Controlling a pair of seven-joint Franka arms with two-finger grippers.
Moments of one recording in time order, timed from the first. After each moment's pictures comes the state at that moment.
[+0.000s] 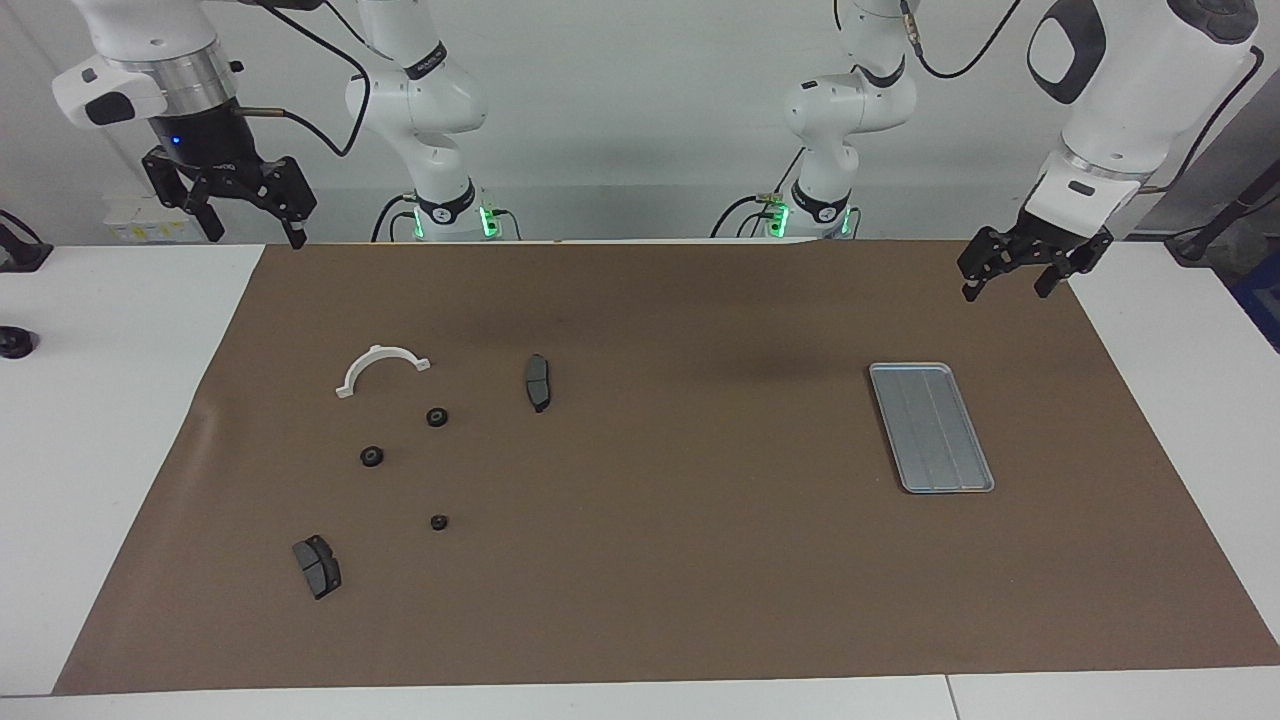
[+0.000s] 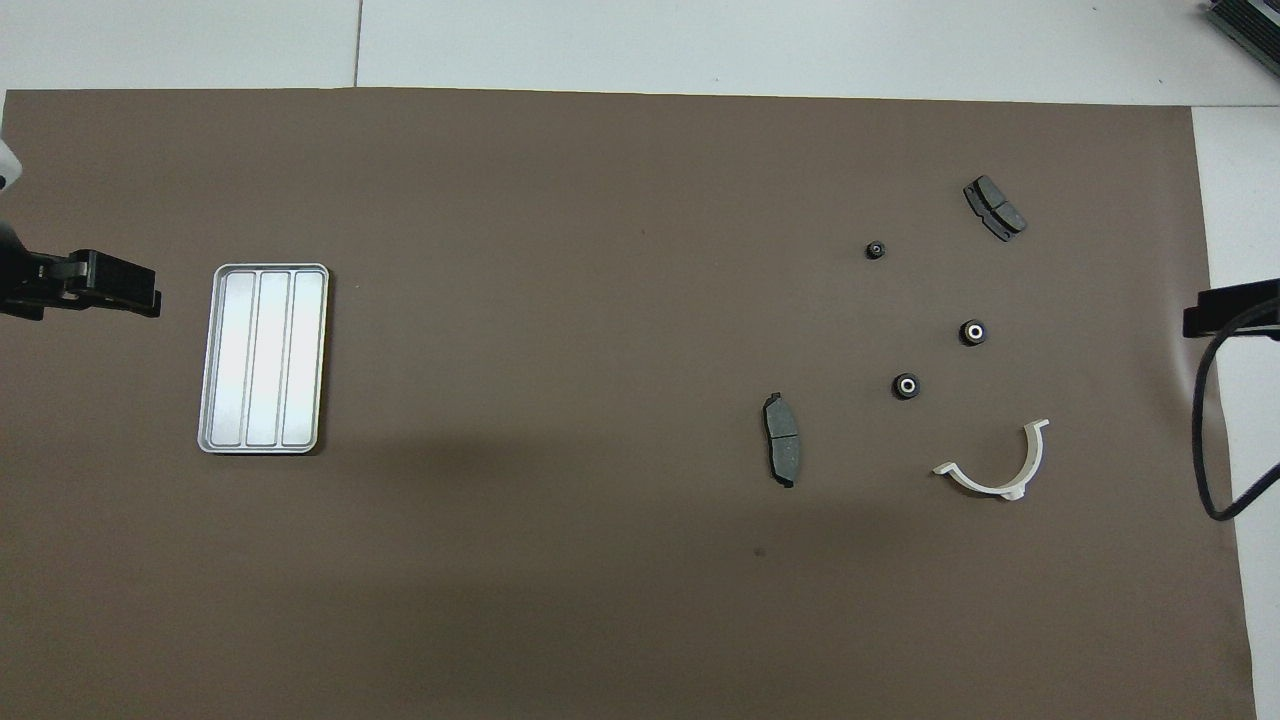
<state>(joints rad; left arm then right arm) 0.09 0.02 -0.13 -1.59 0.02 1.63 0.00 -0.04 -0.10 -0.01 -1.61 -0.04 1.60 0.07</state>
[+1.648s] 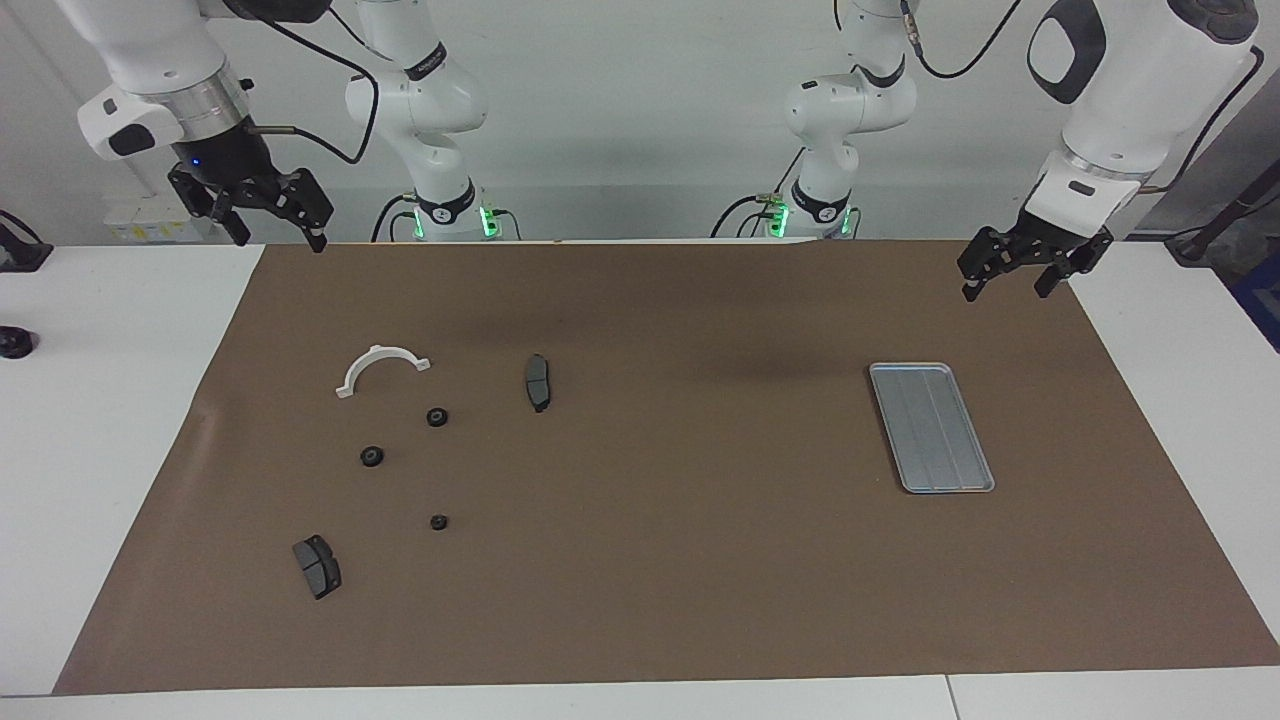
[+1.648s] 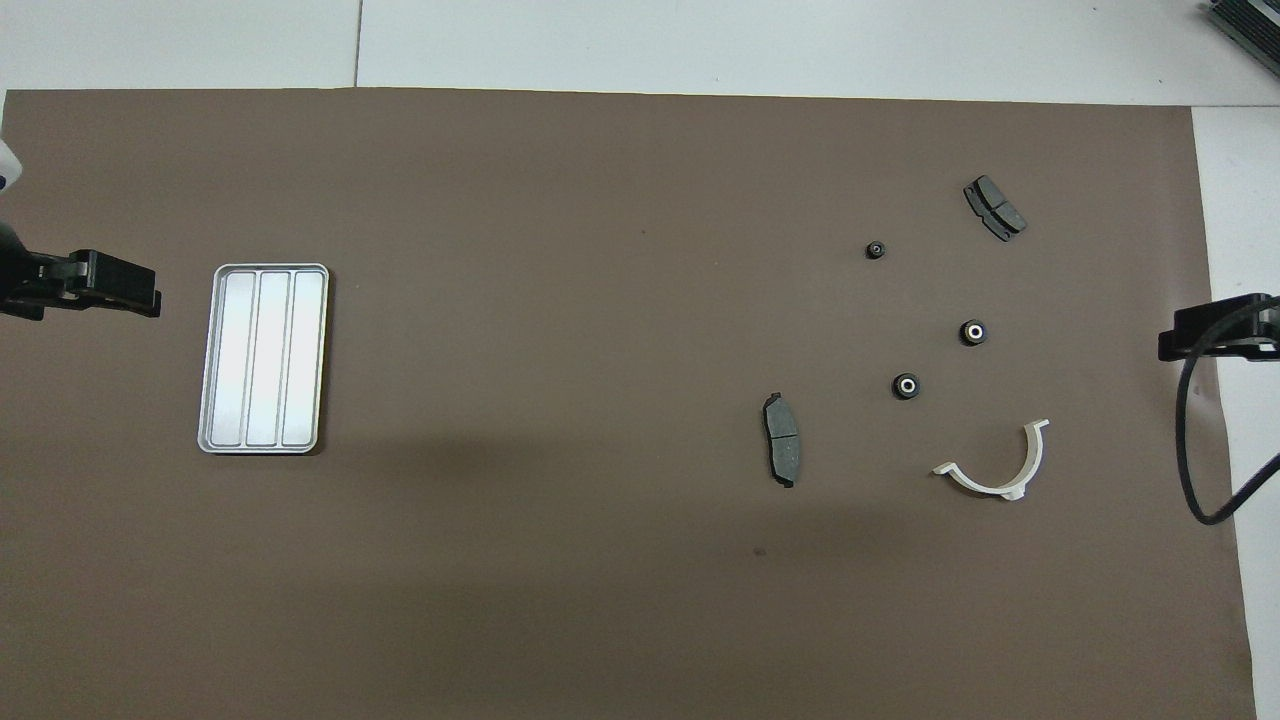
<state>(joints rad) 0.09 0.02 -0.13 -1.59 0.02 1.63 0.00 -0.02 -0.09 -0.04 -1.61 0.00 1.52 0.09</state>
